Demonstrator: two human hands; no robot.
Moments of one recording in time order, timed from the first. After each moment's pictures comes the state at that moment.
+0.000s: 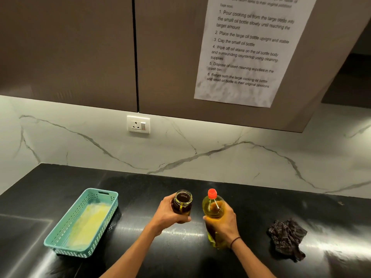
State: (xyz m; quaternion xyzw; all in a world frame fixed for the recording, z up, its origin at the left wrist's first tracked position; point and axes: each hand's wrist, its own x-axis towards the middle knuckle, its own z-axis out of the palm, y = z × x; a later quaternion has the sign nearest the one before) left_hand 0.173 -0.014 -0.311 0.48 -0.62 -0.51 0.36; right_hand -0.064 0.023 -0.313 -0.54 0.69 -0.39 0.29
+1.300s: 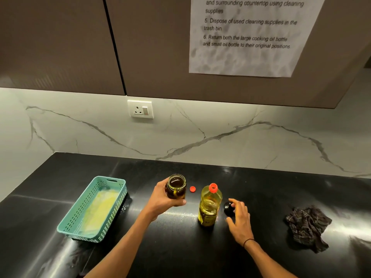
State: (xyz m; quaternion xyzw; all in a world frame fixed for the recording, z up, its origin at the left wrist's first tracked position) left_hand 0.195 -0.035 -0.312 0.52 -0.60 -0.48 0.38; right_hand -0.108 0.017 -0.393 -0.61 0.72 -0.25 0.24
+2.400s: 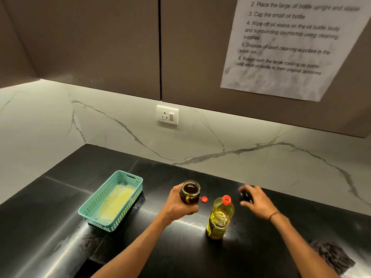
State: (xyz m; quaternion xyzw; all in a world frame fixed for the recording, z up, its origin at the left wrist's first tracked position) left_hand 0.179 -0.009 -0.292 0.52 -0.61 -0.42 0.43; right_hand -0.133 -0.057 -0.262 -0.74 0.63 -0.06 0.22
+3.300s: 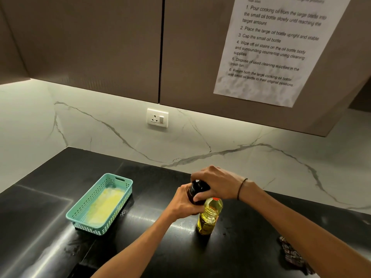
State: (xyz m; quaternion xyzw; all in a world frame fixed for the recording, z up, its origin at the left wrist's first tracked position) left_hand 0.155 -0.002 -0.278 0.45 -0.67 -0.44 0.40; right_hand -0.004 -0.008 -0.131 -0.93 0.35 0.03 0.07
